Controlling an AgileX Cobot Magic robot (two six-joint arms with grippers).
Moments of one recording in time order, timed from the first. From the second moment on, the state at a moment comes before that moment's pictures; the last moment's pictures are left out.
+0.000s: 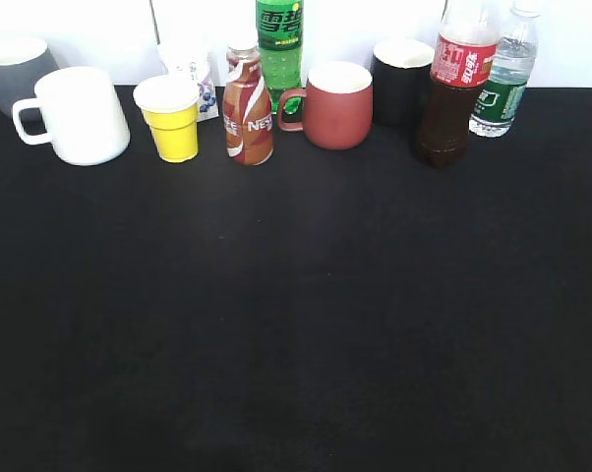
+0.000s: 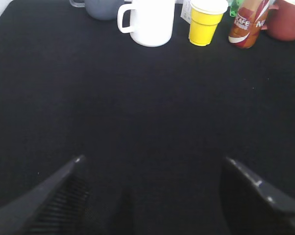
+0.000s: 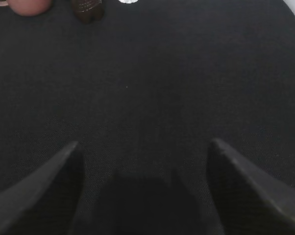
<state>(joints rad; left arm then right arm) -0.06 -0.01 -0.52 -0.05 1.07 -0.07 0.05 -0.01 -0.50 0.01 1.04 0.07</state>
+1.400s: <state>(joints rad) -0.06 1.84 -0.58 -0.02 -1.08 -0.07 0.05 -0.01 -0.50 0.01 1.04 0.07</state>
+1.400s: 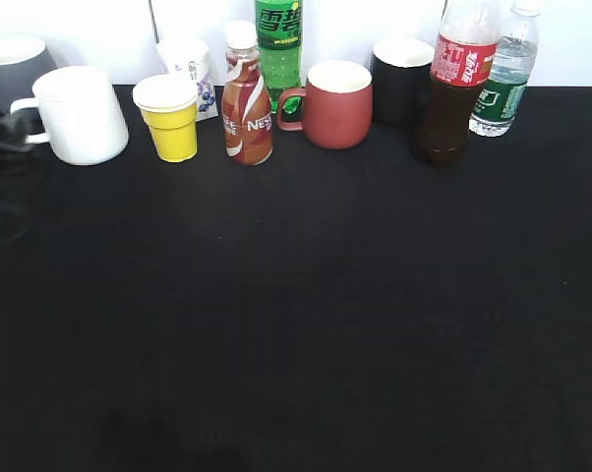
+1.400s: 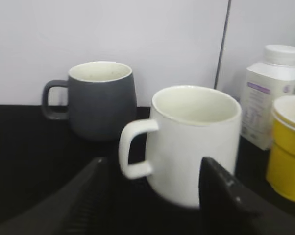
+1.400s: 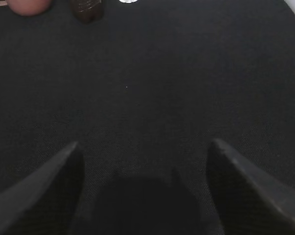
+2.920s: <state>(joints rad) 0.03 1.73 -0.48 0.47 -1.16 -0.15 0.05 0.33 -0.30 0.03 0.09 0.07</state>
